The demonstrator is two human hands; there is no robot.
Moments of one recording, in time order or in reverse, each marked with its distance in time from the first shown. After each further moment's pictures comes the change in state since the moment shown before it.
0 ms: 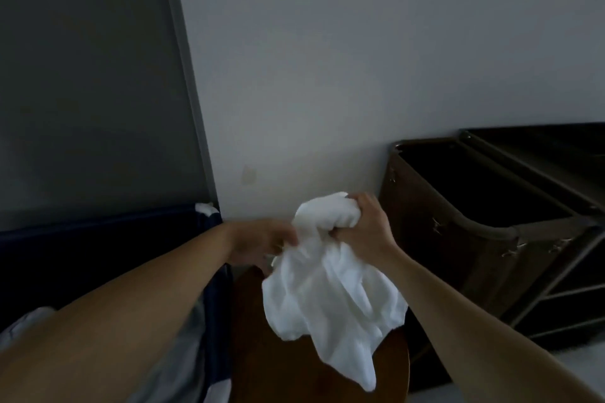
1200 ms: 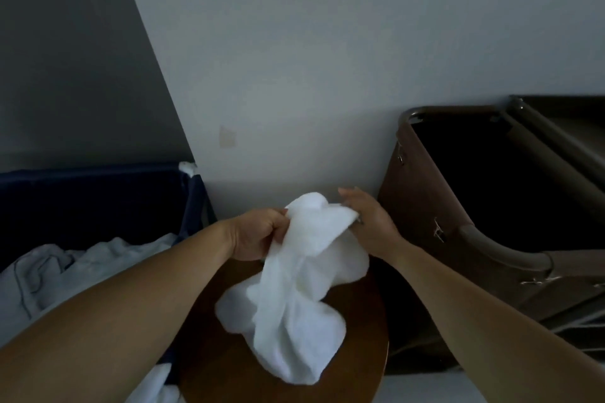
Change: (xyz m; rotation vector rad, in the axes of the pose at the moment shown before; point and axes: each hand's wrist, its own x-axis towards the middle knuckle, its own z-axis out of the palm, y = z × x) left_hand 0.123 0.013 0.052 -0.378 0.185 -0.085; right_hand 0.089 0.170 -0.014 -0.117 -0.432 -0.090
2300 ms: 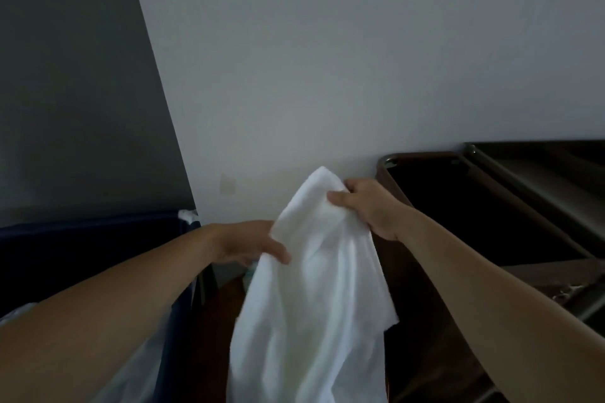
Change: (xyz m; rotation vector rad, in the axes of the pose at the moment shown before) left_hand -0.068 0.053 -0.003 0.592 -0.029 0.135; right_hand -0.001 -0.128 -0.097 0.542 -0.102 0.164
